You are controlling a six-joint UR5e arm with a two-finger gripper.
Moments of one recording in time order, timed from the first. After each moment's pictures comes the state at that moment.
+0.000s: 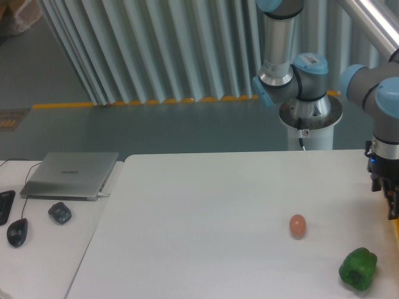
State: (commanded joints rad) arm 2.62 -1.86 -1.61 -1.16 1.55 1.95
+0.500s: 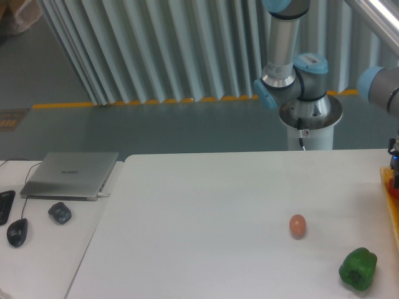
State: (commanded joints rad) arm 2.71 -1.85 -1.65 -1.16 1.54 1.99
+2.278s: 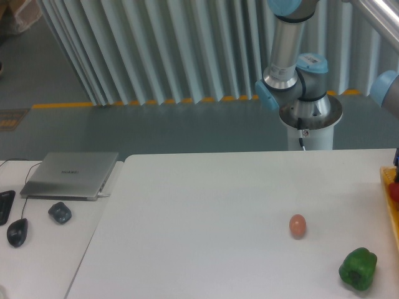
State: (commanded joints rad) arm 2.72 -1.89 -1.63 -1.37 1.62 2.00
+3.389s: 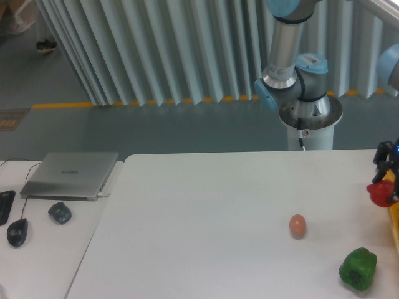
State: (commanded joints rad) arm 2.61 -1.91 -1.43 -1.51 1.30 1.54
